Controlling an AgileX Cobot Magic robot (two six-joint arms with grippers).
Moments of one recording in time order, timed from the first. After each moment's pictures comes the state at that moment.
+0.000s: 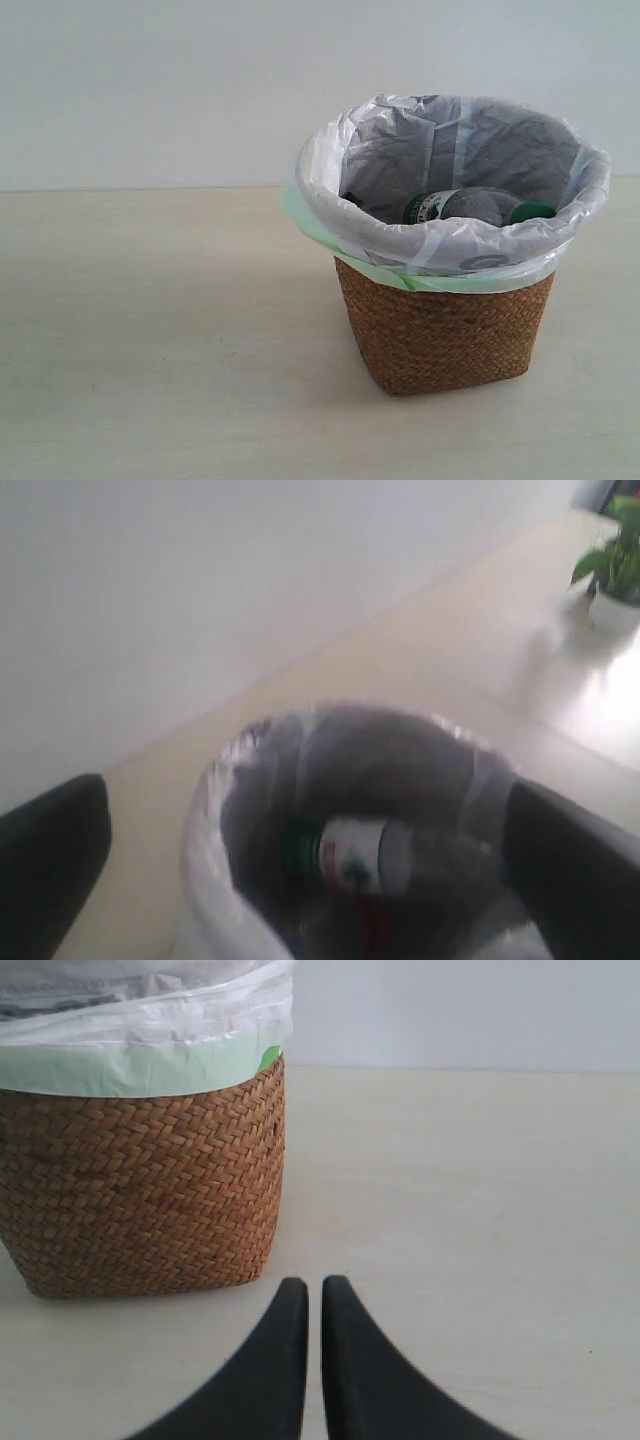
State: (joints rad) left arm -0.44 1.59 -1.68 -0.75 0.76 0.66; right arm 0.15 0.01 0.00 -0.02 0.33 0.03
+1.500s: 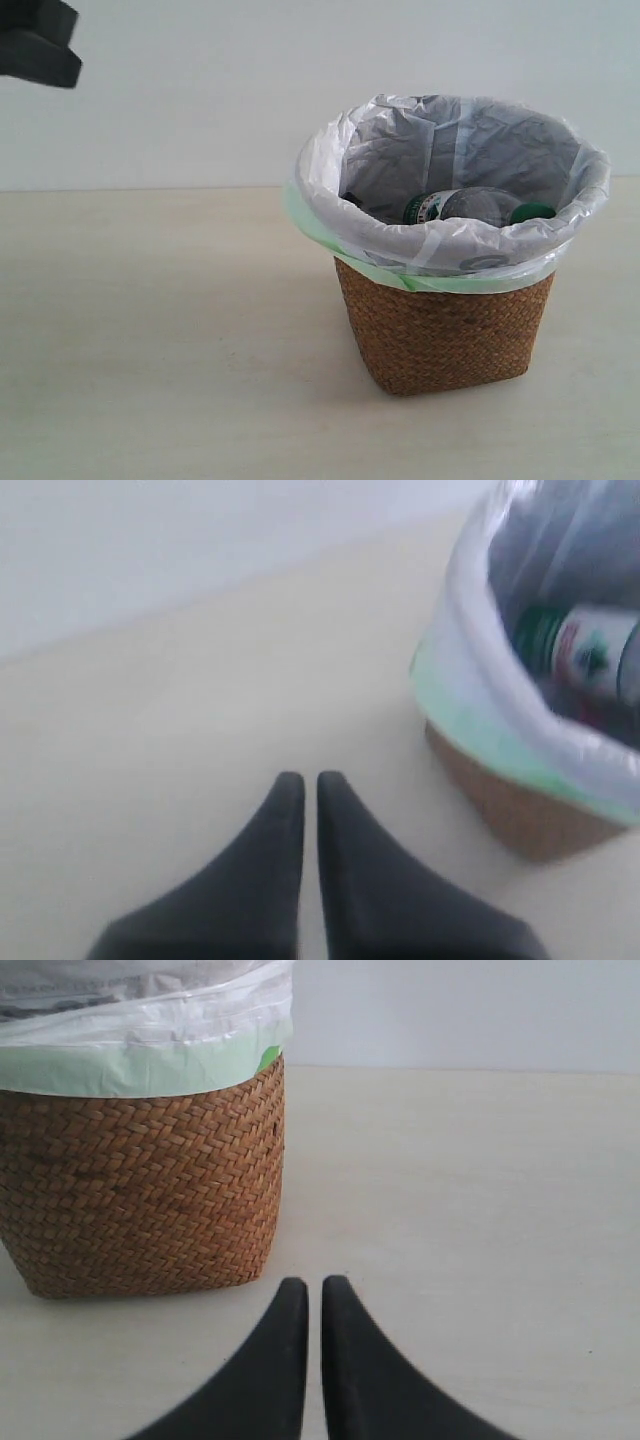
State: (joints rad) left arm -0.37 1.20 -1.29 -0.10 0.81 0.09; right arm 0.15 0.01 0.00 -0.02 0.33 0.03
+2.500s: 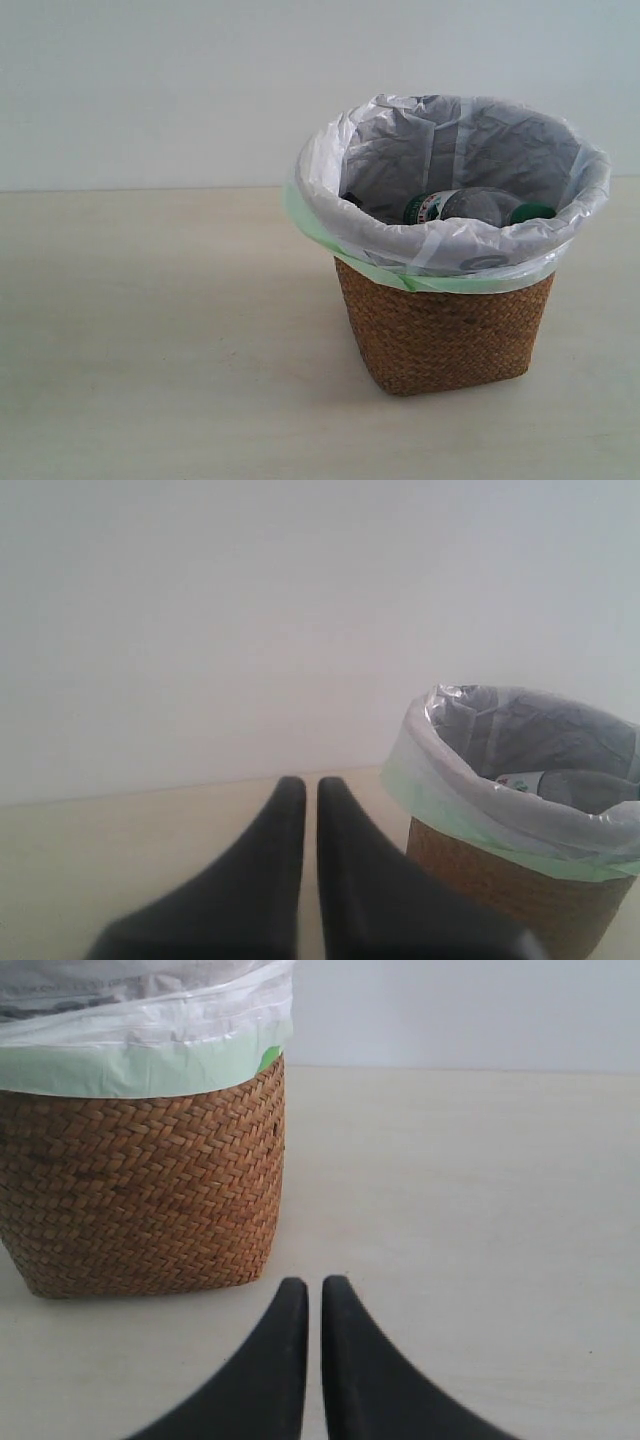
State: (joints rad) left arm -0.37 0.34 -0.50 -0.11 0.30 -0.01; right arm 0.15 0.01 0.00 -0.02 0.33 0.03
